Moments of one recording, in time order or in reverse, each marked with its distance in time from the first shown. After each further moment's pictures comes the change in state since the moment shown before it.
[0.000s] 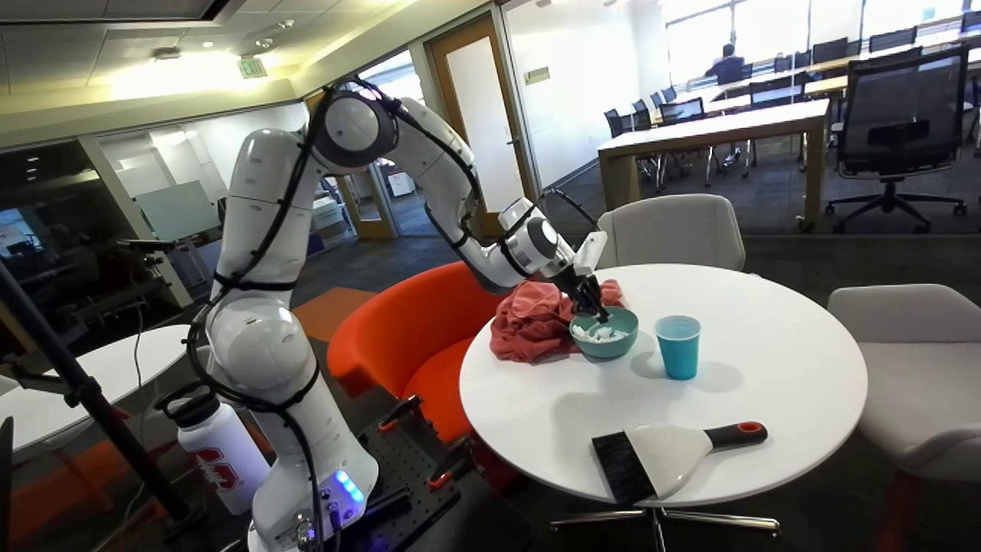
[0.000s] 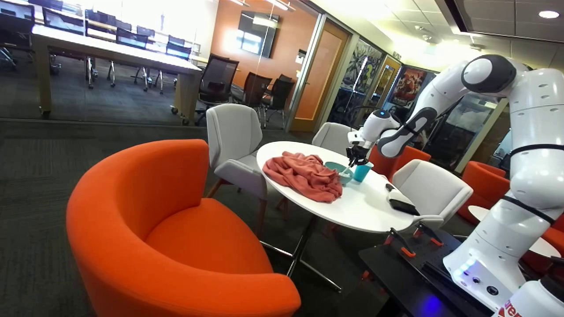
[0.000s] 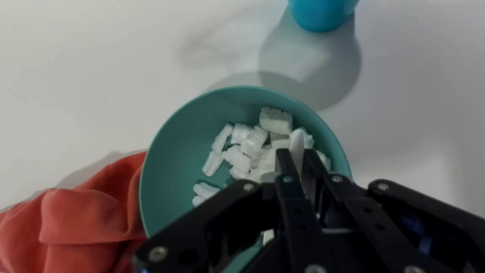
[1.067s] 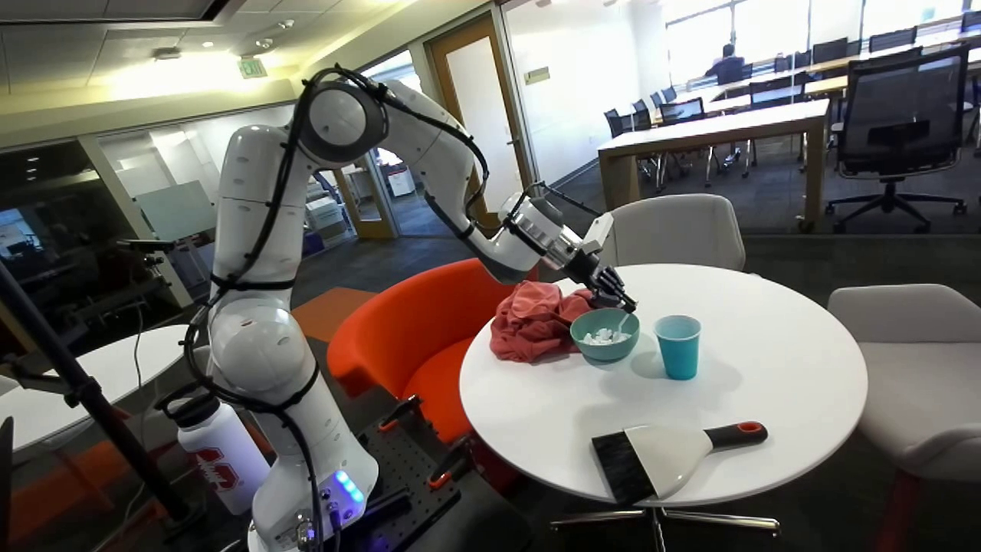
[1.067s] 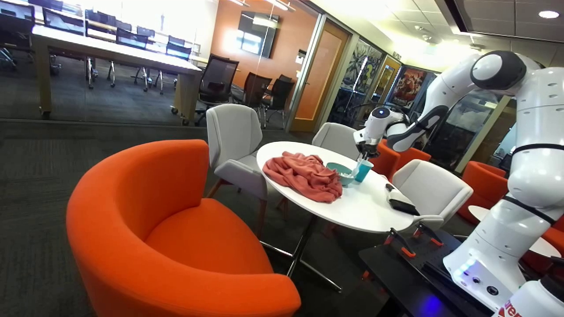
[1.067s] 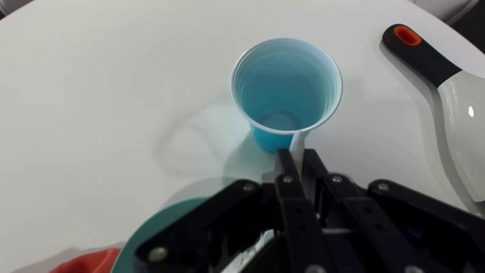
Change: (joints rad) arm -0.052 -0.058 0.019 0.048 -0.402 -0.234 0.185
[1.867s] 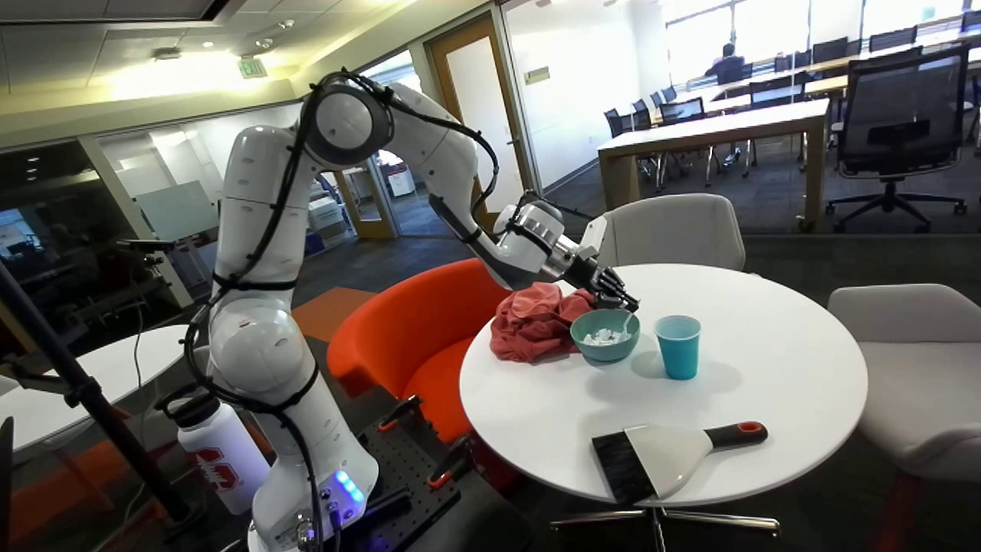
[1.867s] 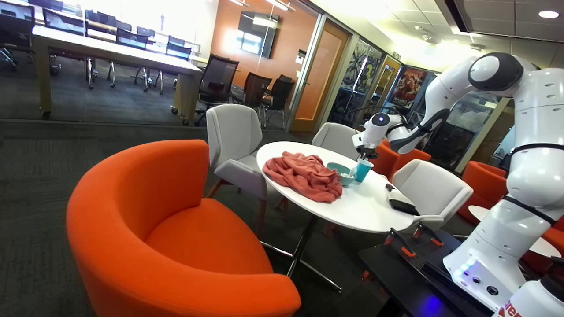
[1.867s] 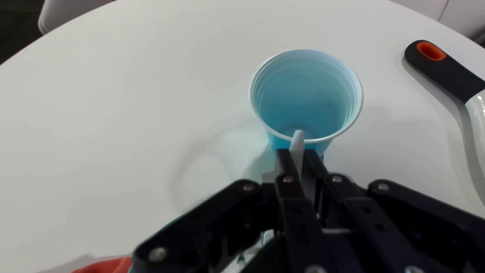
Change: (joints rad) arm -0.024 0.022 0.031 0.013 -0.269 0.000 0.244
